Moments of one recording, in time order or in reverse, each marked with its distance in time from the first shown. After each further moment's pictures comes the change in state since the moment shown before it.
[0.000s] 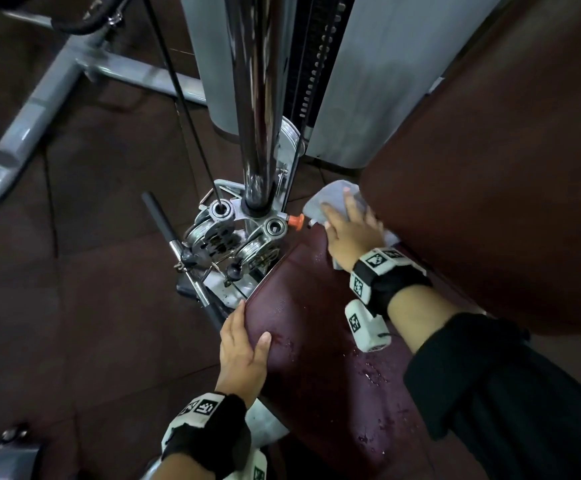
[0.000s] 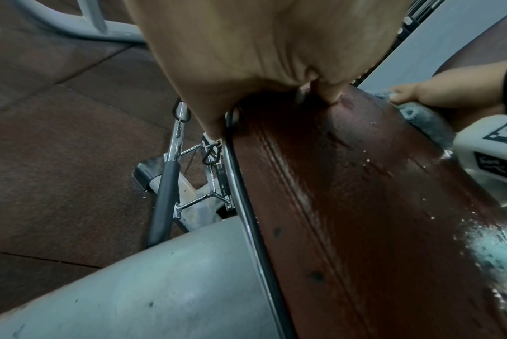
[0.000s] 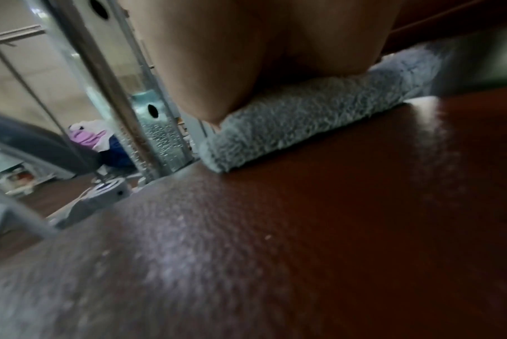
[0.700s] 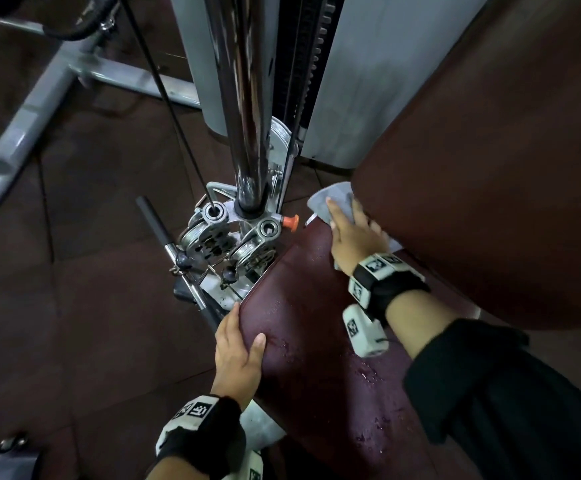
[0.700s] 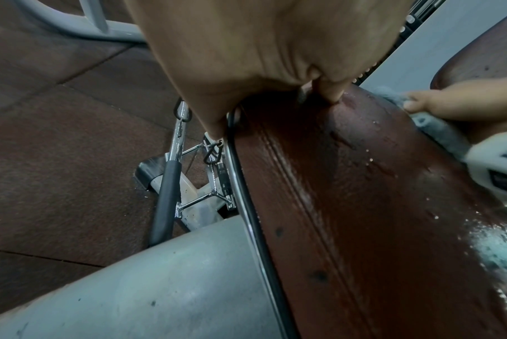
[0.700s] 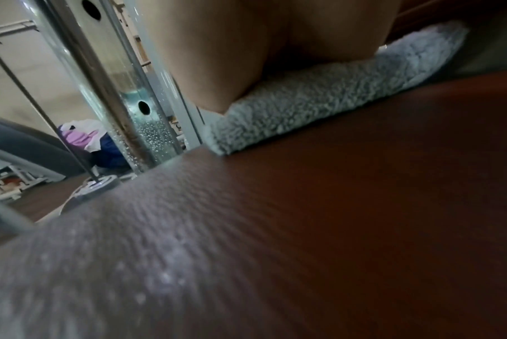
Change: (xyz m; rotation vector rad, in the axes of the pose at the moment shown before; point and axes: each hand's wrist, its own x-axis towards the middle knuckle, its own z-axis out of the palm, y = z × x) left_hand 0.002 -0.005 0.002 -0.015 0.013 0.009; right_hand -0.007 0.011 0.007 0.093 0.045 0.118
